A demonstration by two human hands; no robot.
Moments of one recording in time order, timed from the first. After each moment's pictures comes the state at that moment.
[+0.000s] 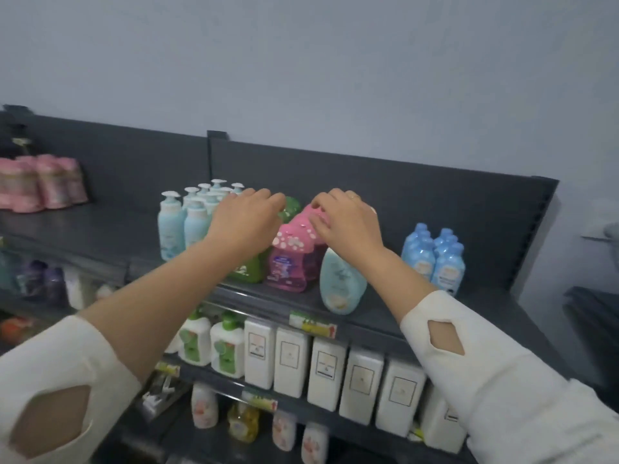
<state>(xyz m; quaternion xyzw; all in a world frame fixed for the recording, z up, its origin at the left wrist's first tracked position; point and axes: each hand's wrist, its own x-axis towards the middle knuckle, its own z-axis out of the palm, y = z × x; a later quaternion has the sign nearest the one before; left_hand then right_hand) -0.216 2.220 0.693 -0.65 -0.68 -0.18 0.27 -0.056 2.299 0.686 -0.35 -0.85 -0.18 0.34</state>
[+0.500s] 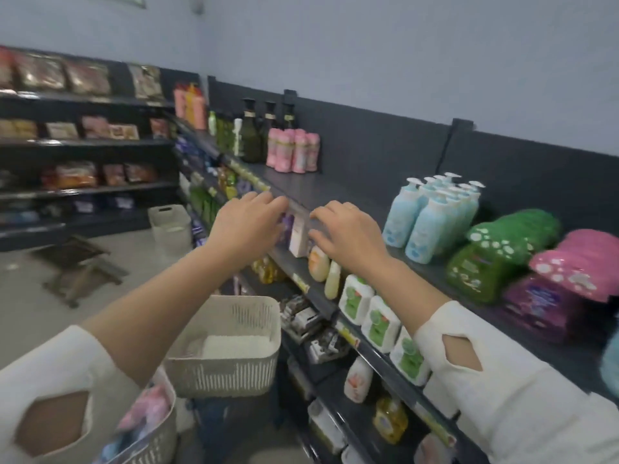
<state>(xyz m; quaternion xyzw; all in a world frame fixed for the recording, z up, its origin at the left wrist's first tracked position) -0.454 2.000 0.626 -0.43 -0.86 -0.09 0.26 -0.362 2.160 0.618 -0.03 -0.95 -0.07 0.30</state>
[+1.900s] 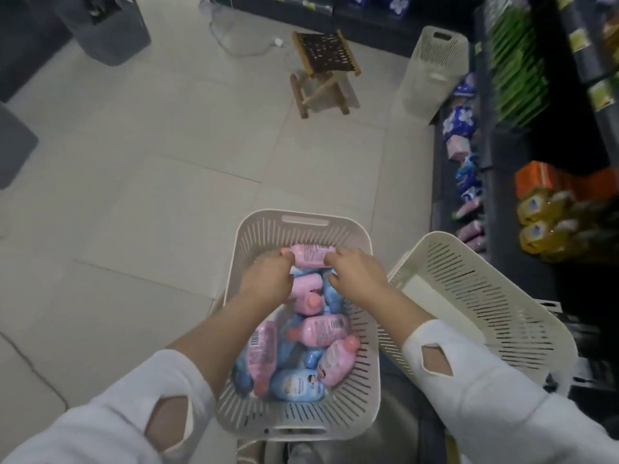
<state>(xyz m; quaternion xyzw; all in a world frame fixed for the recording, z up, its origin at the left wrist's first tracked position) -0.714 1.686 0.190 0.08 -0.96 -0.20 -0.18 -0.764 1.851 0.213 0.27 -0.94 0.00 -0.21</state>
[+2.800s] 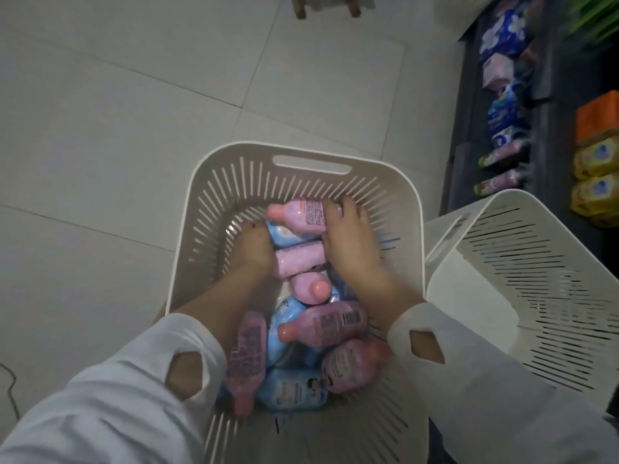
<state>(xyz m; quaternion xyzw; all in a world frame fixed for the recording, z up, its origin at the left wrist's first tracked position) -0.755 1.676 -0.001 0.25 -0.89 -0.31 -0.23 -0.798 1.827 0.044 0.16 -0.98 0.05 -0.14</state>
